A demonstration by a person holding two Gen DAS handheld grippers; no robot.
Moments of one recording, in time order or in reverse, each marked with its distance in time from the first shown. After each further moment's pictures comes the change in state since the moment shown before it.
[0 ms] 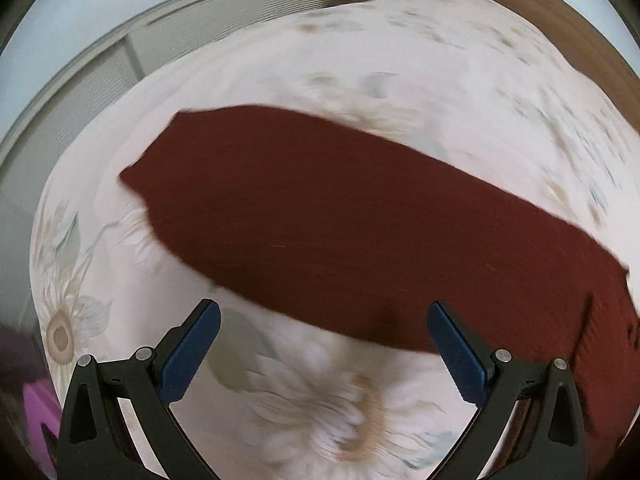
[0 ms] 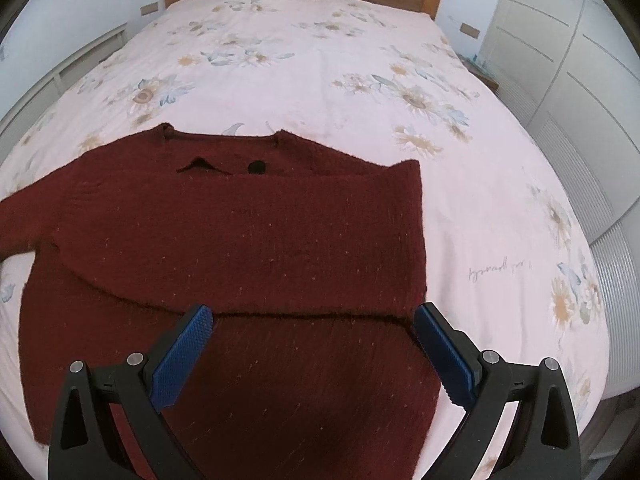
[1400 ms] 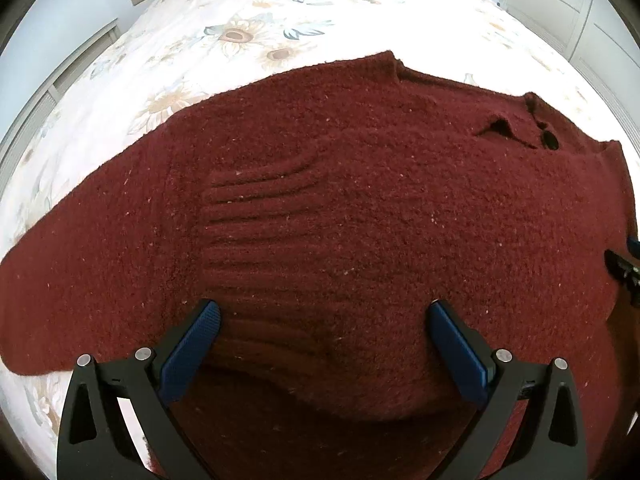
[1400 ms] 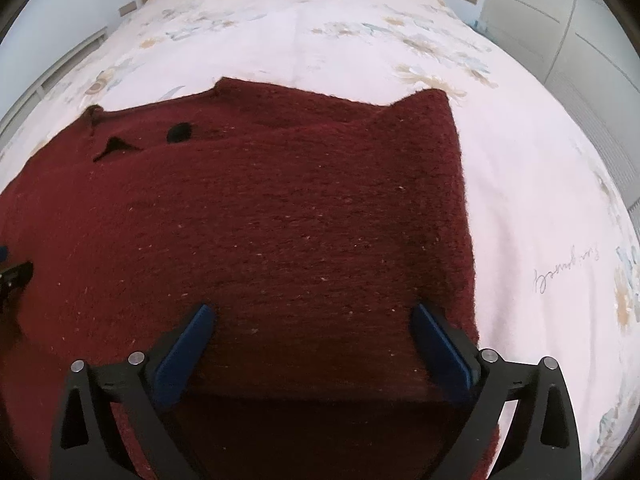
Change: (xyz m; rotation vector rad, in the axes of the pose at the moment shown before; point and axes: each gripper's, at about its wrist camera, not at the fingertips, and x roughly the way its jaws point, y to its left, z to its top) left arm 0.030 -0.292 -0.113 0.722 0.030 -0.254; right arm 0.121 -0.034 0.004 0.065 0.040 0.055
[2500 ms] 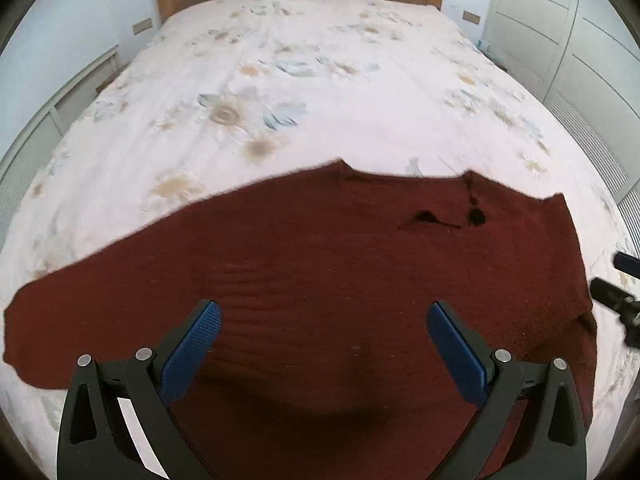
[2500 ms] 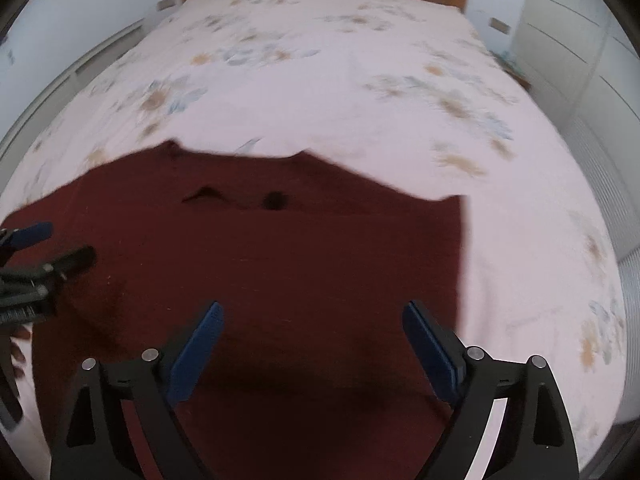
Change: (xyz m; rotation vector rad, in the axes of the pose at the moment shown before) left arm -0.093 -0.038 0.027 -0.008 -0.128 -0.063; right arm -0.064 0.051 0.049 -0.118 0.009 0.060
